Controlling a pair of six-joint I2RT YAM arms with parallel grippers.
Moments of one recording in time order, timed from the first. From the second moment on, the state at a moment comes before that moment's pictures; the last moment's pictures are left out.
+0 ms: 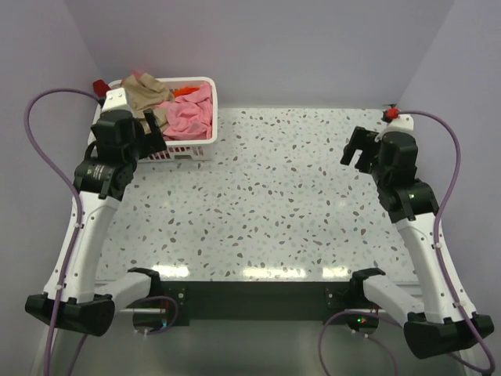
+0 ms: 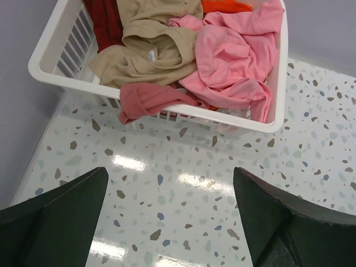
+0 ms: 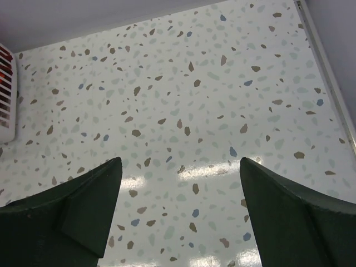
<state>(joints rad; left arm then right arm) -0.16 1.09 1.38 -0.74 -0.34 -0.30 0.18 0.97 1.17 -0.60 0.24 0.28</state>
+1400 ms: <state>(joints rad) 0.05 2.20 2.08 -0.59 -0.19 -0.40 0.18 1.03 1.25 -0.73 0.26 0.35</state>
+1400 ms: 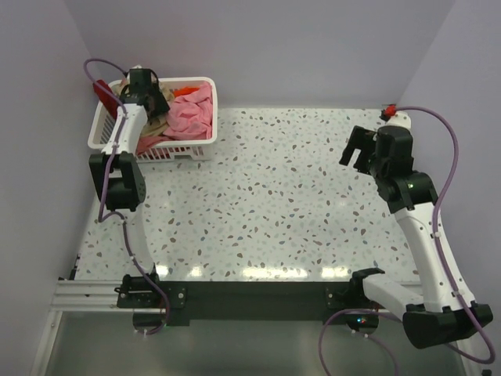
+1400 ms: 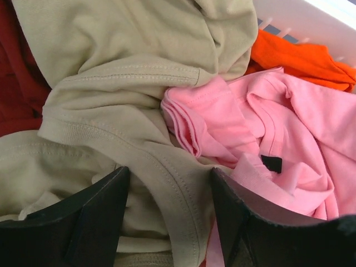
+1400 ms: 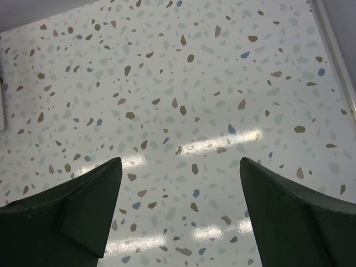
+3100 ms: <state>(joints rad) -0.03 1.43 1.92 0.18 0.83 -0.96 0.18 1.18 1.31 -0.63 0.09 0.33</state>
